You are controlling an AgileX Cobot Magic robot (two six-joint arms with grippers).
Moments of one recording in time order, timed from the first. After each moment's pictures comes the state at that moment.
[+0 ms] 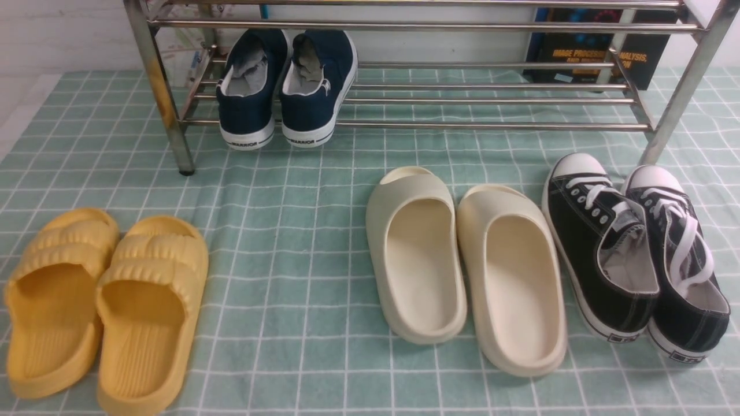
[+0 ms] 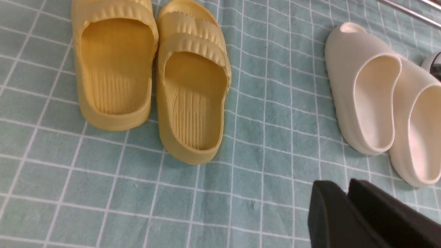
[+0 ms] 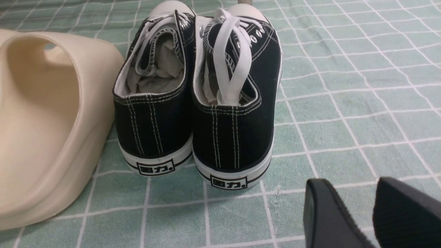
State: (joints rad) right arm -0.08 -0.01 0.02 0.00 0.39 0.10; left arm -0.29 0.33 -0.89 0.03 1.25 -0.54
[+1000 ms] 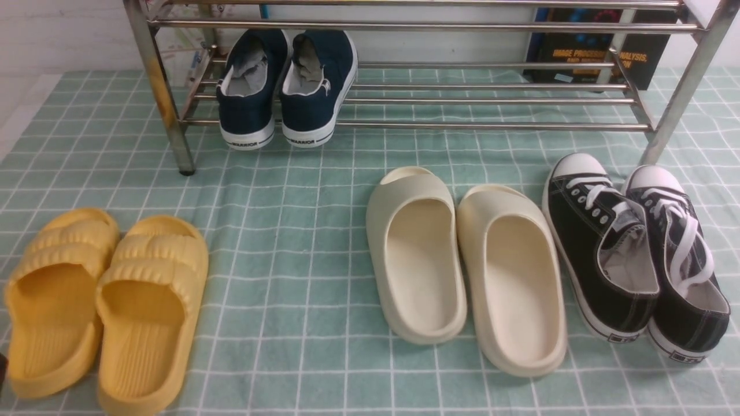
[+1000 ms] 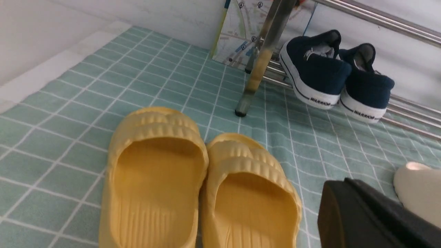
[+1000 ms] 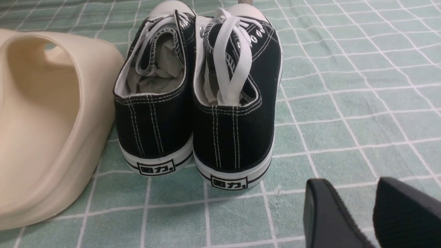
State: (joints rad) right arm -0.08 -0.01 0.02 0.00 0.39 0.10; left arm 0.04 -0.01 -0.05 -0.02 0.25 -0.32
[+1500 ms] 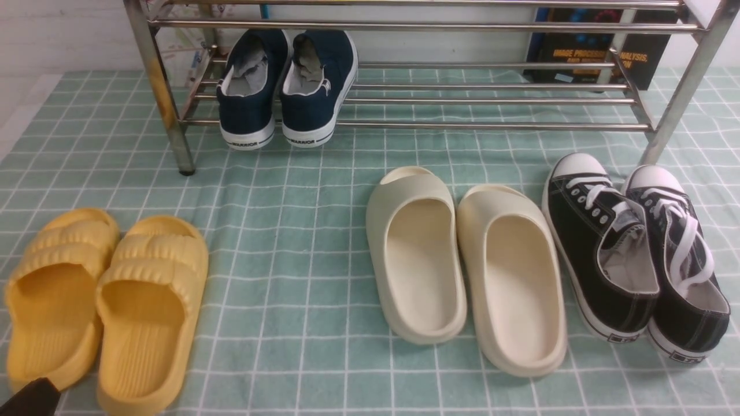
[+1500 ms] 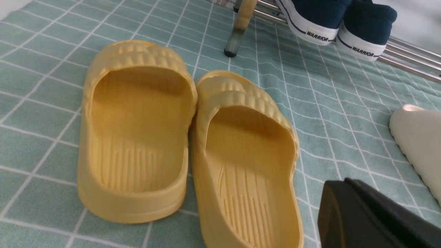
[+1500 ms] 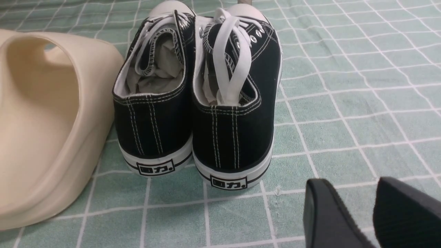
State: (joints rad) right arm -0.08 -0.01 0.02 0.00 0.39 0.10; left arm -0.03 -0.01 0.03 -0.02 0.27 -0.33
